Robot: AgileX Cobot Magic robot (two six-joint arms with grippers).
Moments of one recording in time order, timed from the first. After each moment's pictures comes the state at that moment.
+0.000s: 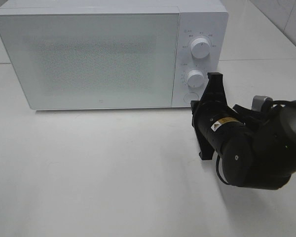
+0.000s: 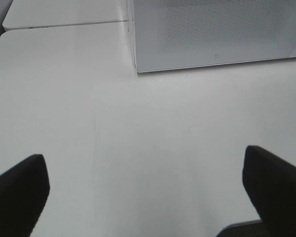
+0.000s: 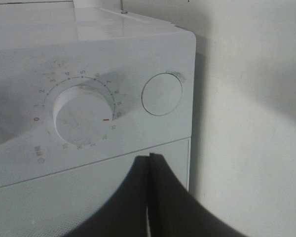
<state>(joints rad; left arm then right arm) -0.03 -0.01 -0.52 -0.12 1.08 0.11 0.70 1.95 -0.58 0.71 -1.07 1.40</state>
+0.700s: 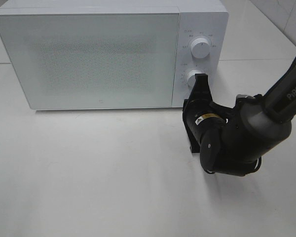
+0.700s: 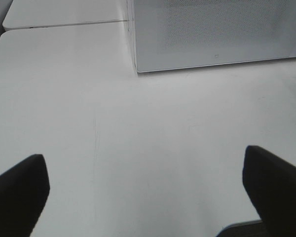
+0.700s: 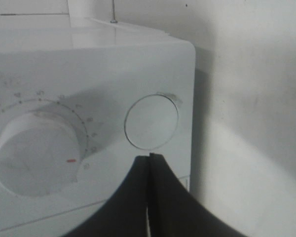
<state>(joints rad) -0.03 -0.01 -0.52 -0.12 1.08 0.11 0.66 2.11 -0.75 0.74 -1.07 1.36</state>
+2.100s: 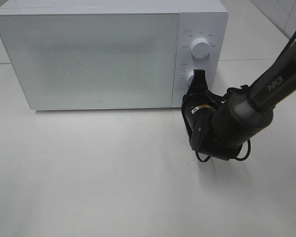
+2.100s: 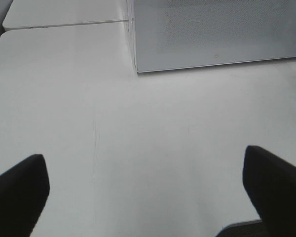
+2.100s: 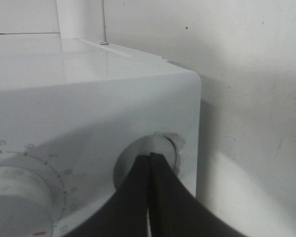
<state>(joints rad) -0.03 -0.01 -0.52 -0.12 1.08 0.11 0.60 2.19 -0.90 0.79 -1.00 1.27</state>
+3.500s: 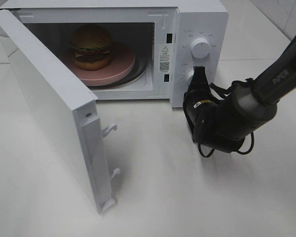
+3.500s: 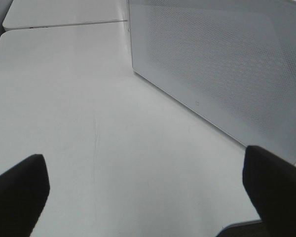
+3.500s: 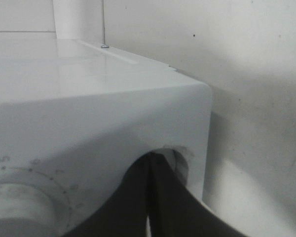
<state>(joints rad) -0.03 -0.01 -0.52 -0.12 1.08 0.11 0.57 2.17 -0.91 0.78 -0.93 1.20</state>
